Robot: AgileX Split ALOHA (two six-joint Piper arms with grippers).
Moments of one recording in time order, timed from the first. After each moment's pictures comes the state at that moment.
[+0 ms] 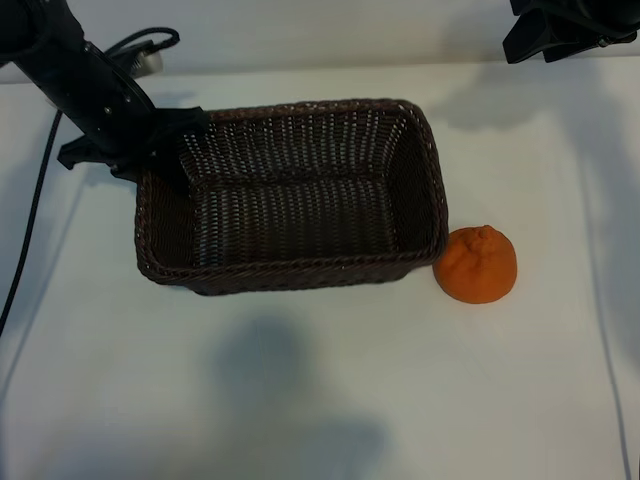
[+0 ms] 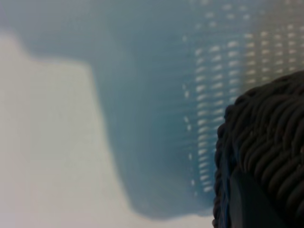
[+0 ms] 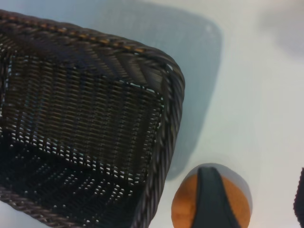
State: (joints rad) left arm -0.09 2.08 -1.55 -0.36 1.06 0.06; right arm 0.00 1.74 -1.62 0.44 1.10 -0.25
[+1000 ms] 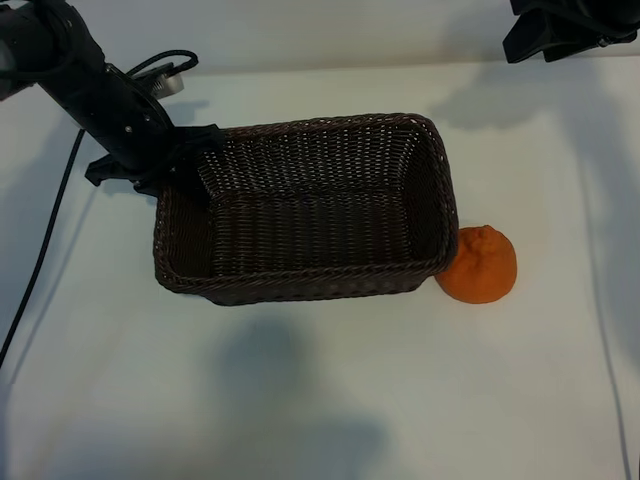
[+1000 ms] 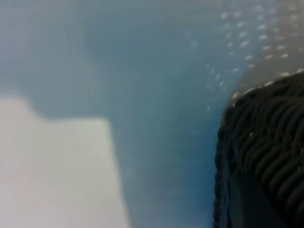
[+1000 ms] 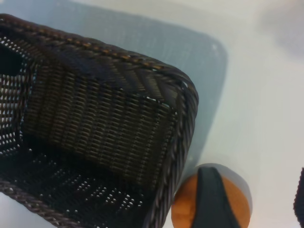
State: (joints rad) left arm -0.09 2.16 -1.55 -0.45 1.01 0.15; right arm 0.00 1.74 -1.62 0.44 1.10 -0.25
